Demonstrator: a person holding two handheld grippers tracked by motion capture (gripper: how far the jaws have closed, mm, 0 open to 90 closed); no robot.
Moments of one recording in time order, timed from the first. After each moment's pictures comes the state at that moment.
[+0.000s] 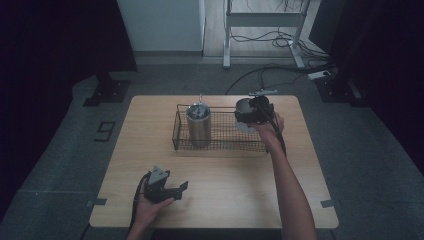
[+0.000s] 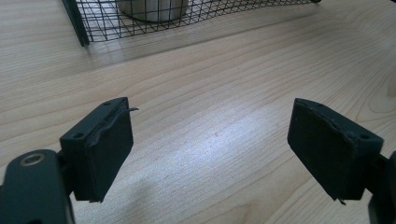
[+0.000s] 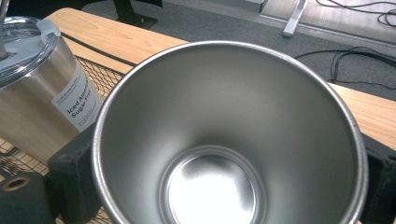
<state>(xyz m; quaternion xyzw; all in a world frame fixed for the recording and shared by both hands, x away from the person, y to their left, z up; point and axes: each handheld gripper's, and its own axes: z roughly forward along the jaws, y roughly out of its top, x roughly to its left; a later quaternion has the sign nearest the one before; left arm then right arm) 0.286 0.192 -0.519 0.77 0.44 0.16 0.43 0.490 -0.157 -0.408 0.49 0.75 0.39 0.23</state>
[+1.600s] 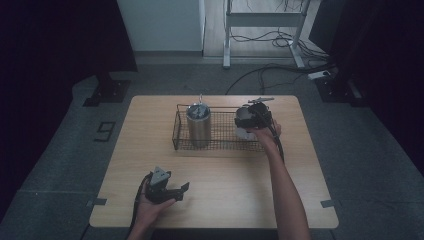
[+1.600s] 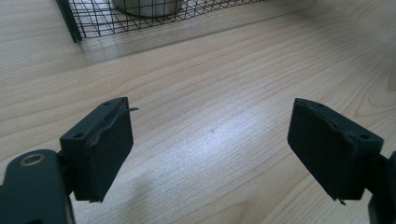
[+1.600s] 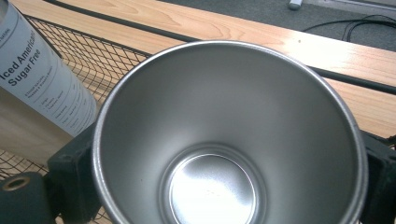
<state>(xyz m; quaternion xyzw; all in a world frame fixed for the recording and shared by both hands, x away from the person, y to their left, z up) 0.286 0.189 -0.522 0.78 0.44 0.16 0.42 0.506 -0.160 -0.453 0.51 0.75 0.37 0.19</state>
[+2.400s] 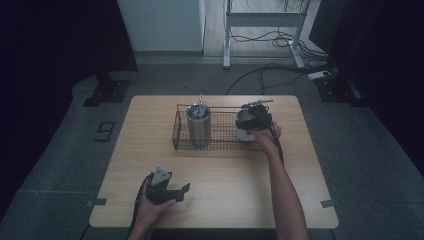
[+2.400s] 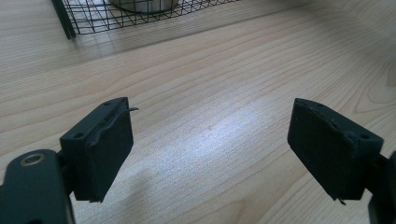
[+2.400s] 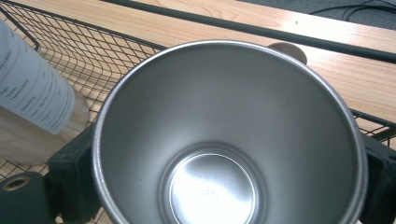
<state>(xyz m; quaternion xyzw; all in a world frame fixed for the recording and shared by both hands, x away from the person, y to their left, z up) 0.286 0.187 -0.524 0.78 0.44 0.16 0.42 0.513 -0.163 -0.469 0.52 0.75 0.35 0.19</state>
